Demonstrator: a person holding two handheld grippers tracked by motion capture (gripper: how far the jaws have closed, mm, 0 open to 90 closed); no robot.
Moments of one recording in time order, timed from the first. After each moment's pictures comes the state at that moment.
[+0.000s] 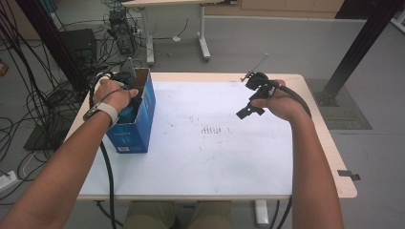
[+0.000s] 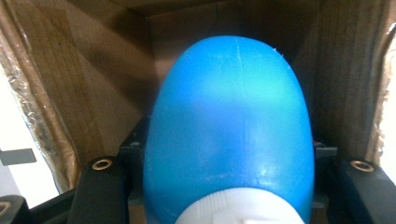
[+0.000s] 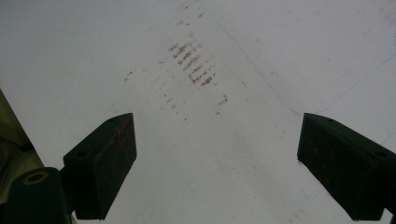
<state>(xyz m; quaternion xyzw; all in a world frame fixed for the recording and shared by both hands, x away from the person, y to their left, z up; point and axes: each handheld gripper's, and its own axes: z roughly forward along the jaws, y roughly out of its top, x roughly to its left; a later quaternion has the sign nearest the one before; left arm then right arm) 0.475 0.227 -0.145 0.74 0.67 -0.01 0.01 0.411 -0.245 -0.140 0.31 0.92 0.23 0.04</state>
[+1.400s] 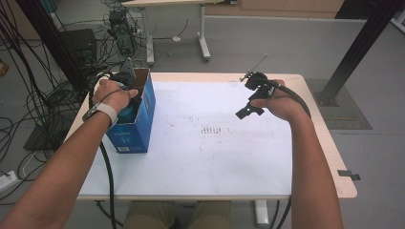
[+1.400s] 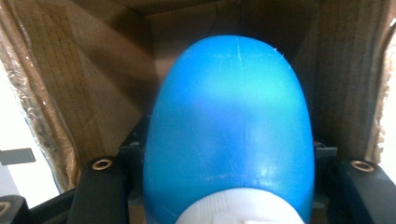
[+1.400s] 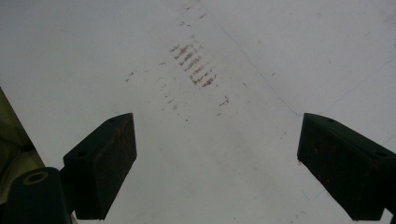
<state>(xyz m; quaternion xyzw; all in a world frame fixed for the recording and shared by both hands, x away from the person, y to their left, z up) 0.473 0.227 -0.145 0.74 0.67 -0.01 0.01 0.410 -0.243 -0.140 0.30 0.92 0.23 0.04</state>
